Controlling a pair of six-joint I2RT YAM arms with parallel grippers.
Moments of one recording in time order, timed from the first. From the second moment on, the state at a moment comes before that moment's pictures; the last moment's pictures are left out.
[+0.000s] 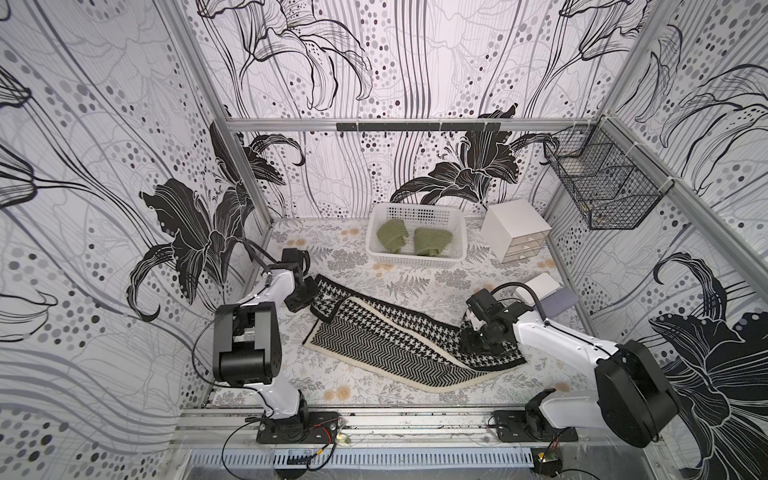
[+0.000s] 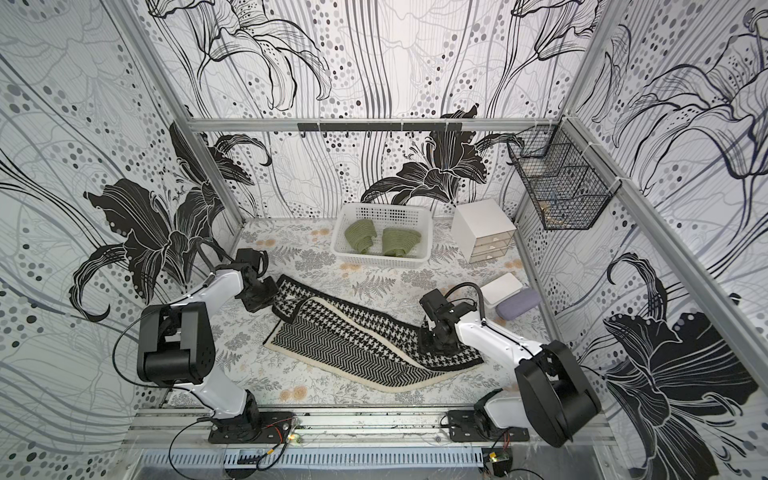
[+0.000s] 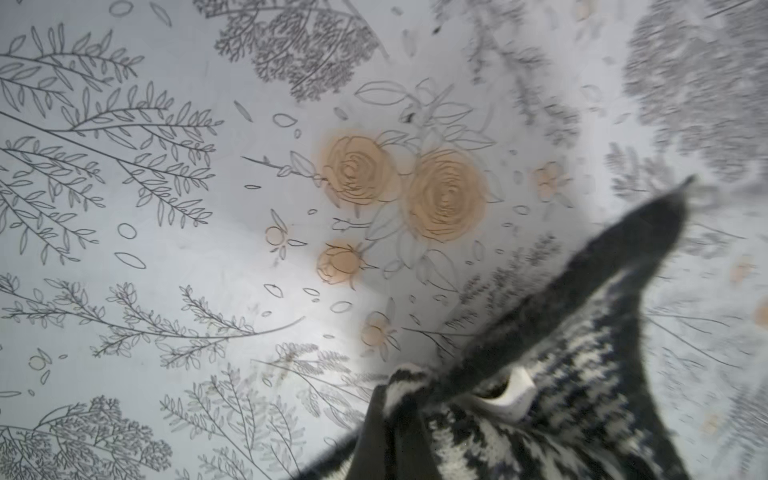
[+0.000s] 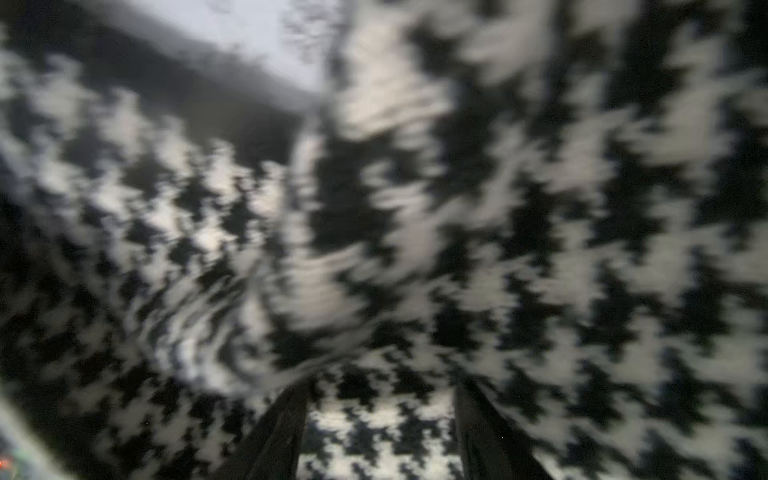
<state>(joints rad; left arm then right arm) 0.12 1.65 1.13 -0.75 0.06 -0.50 0.54 1.39 0.73 -0.77 -0.08 0.54</state>
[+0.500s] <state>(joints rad) -0.06 1.41 1.24 -0.74 0.58 -0.18 0.25 1.49 1.03 -0.79 0.23 0.57</state>
